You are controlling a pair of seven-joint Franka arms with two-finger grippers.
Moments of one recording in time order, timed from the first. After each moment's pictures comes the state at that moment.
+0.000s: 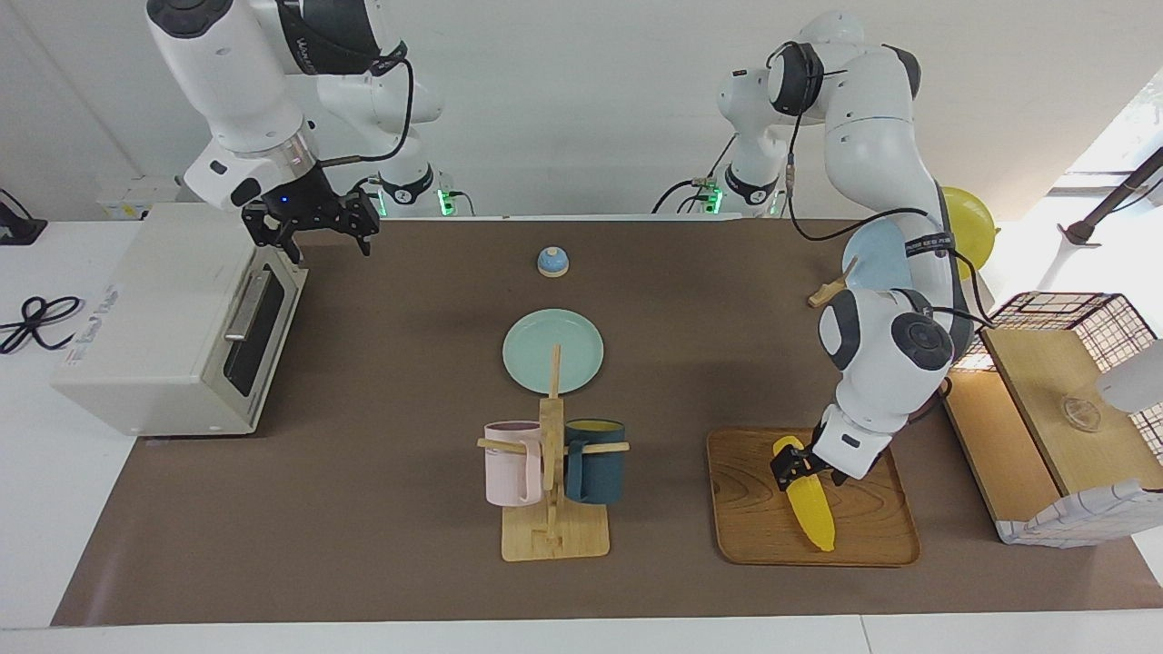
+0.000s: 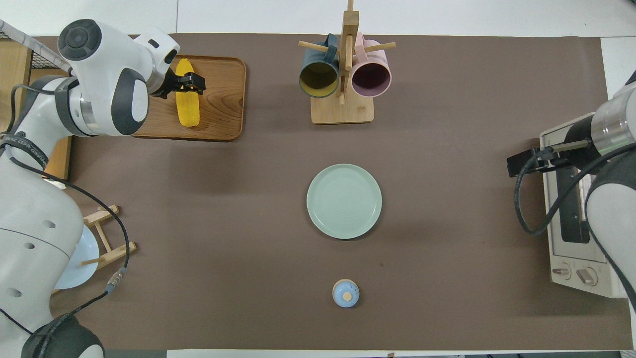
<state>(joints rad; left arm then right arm) -0.16 0.67 -0.02 -1.39 -0.06 2.21 -0.16 -0.12 -0.04 0.20 -1.69 0.01 1.59 -0.05</state>
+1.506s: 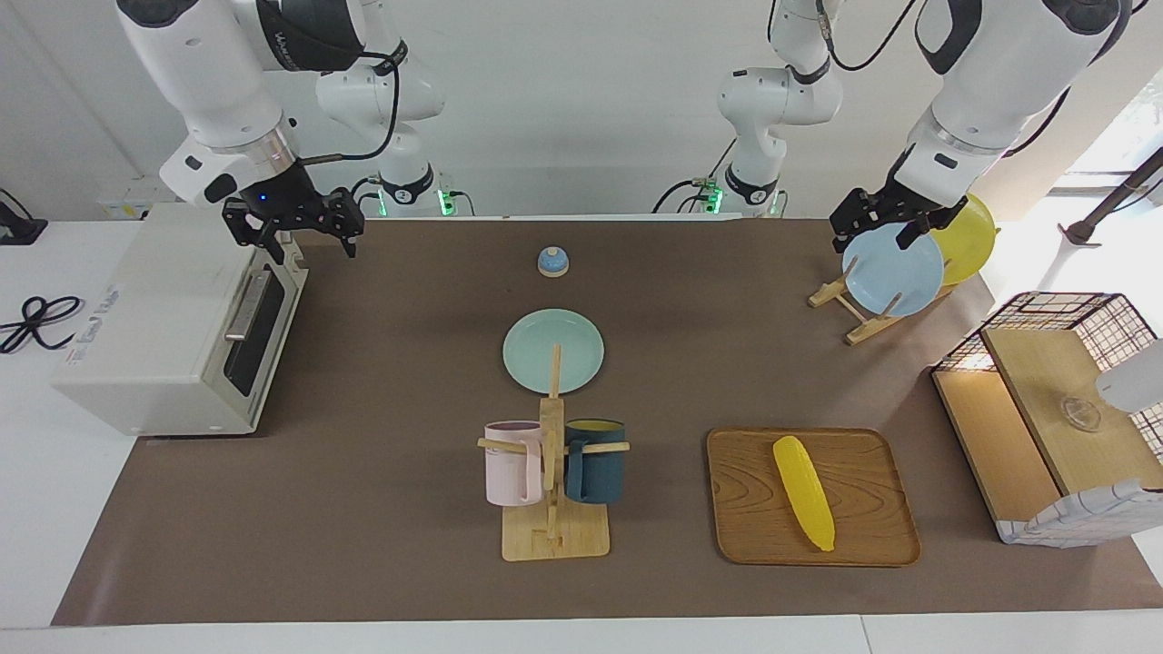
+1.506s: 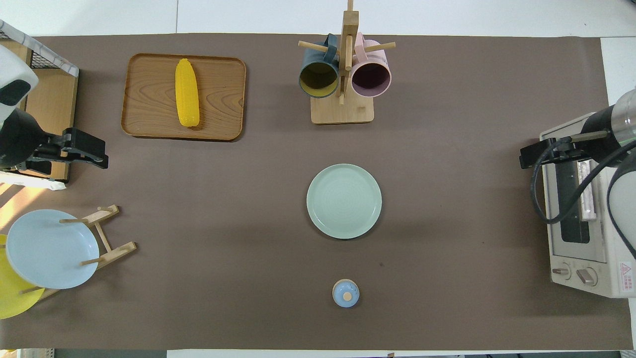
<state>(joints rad) -0.13 0.01 0.00 -1.58 -0.05 1.47 -0.15 0.05 -0.03 0.00 -1.66 0.01 1.59 -0.05</state>
